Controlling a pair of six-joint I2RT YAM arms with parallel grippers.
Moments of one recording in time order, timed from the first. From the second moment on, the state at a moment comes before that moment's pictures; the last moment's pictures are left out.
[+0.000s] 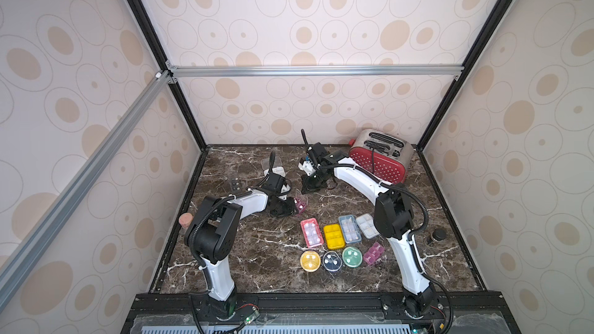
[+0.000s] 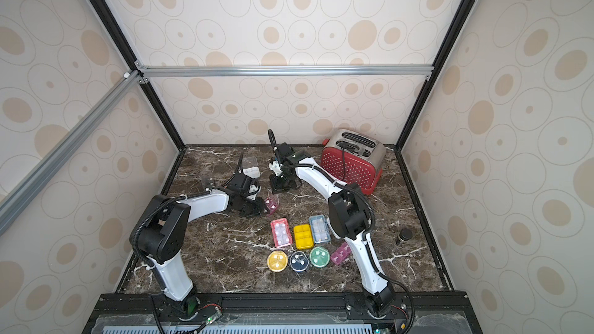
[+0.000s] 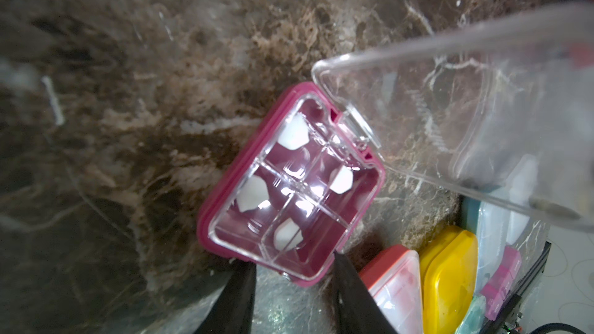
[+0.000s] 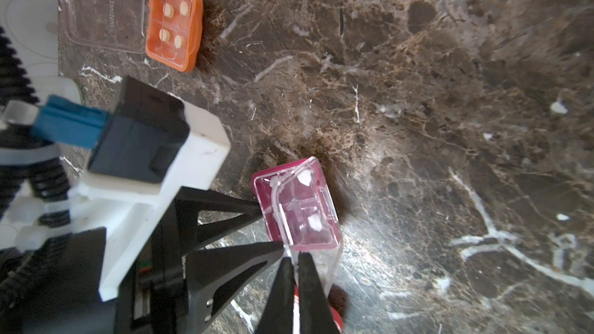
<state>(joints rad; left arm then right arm) -0.40 1.82 1.05 -0.36 0.39 -0.47 0.62 2.29 2.09 -0.98 -0.39 0.28</state>
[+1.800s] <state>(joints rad) -0.35 1.72 1.02 -0.34 0.25 -0.48 0.68 2.38 2.08 -0.95 -0.31 0.31</state>
